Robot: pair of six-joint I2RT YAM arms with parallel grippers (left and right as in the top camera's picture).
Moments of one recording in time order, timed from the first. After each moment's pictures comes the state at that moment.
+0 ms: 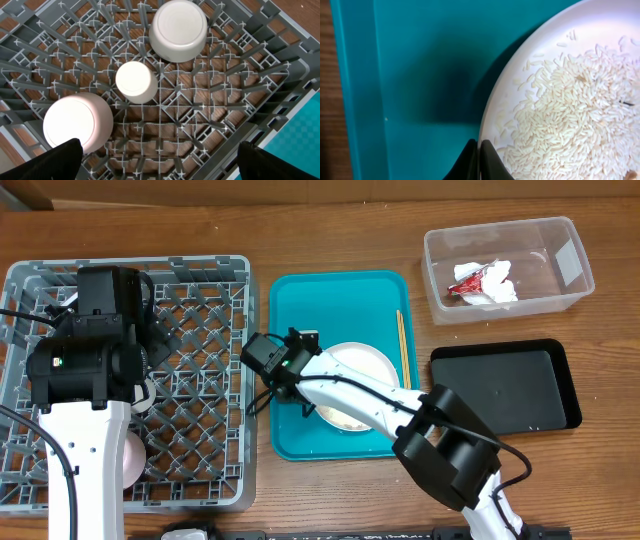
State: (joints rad) left arm 0.05 1.30 1.53 -1.36 -0.37 -0.70; right arm 0.94 2.15 1.65 -0.97 0.28 0.87
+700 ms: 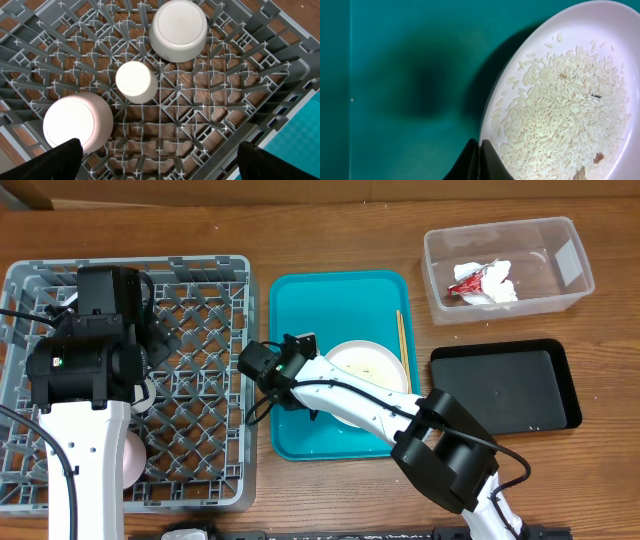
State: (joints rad) left arm 0.05 1.30 1.53 -1.36 -0.37 -0.70; right arm 0.96 2.15 1.69 -1.08 0.37 0.77
